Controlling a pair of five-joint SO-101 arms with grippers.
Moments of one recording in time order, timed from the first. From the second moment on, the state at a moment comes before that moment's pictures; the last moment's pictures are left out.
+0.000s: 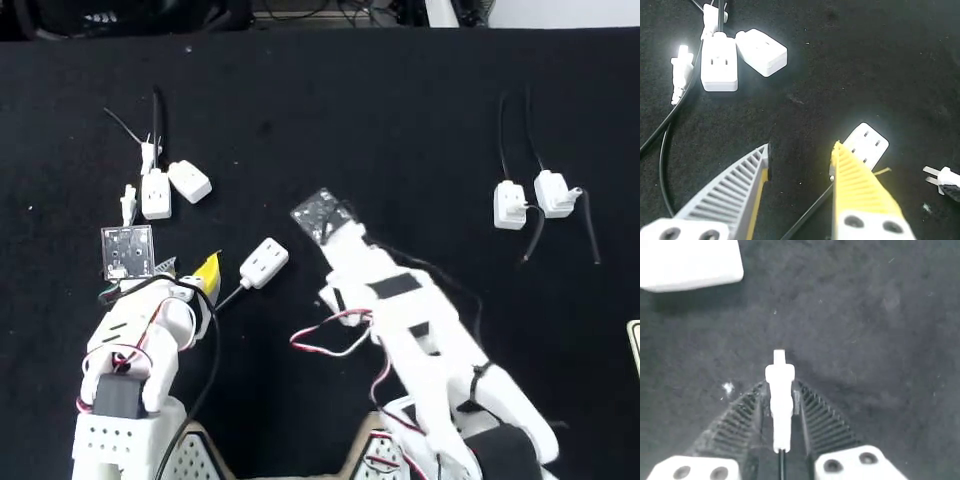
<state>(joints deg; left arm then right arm) 0.1 -101.4 90.5 50.1 7.6 -17.4 -27.3 68.8 33.5 21.5</state>
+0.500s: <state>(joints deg) 0.1 -101.4 90.5 50.1 7.6 -10.4 -26.0 66.9 46.0 29.0</state>
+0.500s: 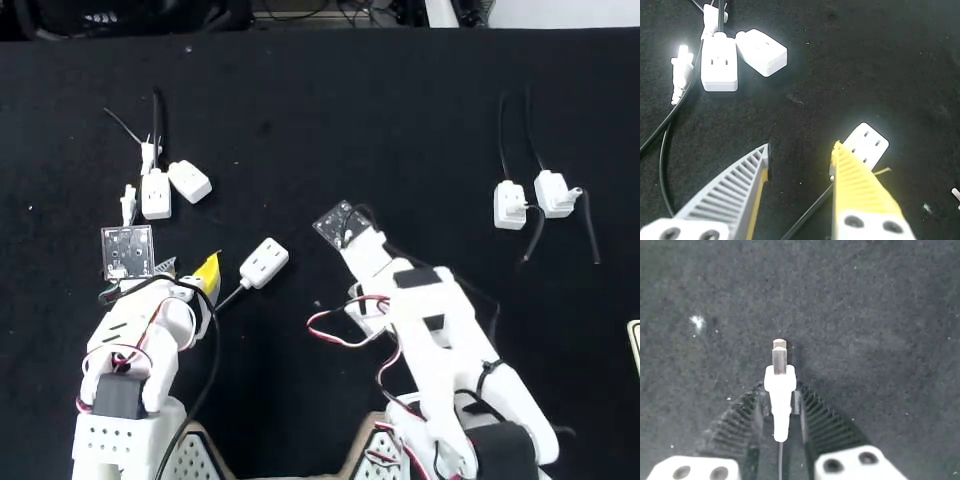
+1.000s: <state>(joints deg) 0.1 -101.4 90.5 50.1 7.6 -10.3 -25.0 66.7 46.9 29.5</state>
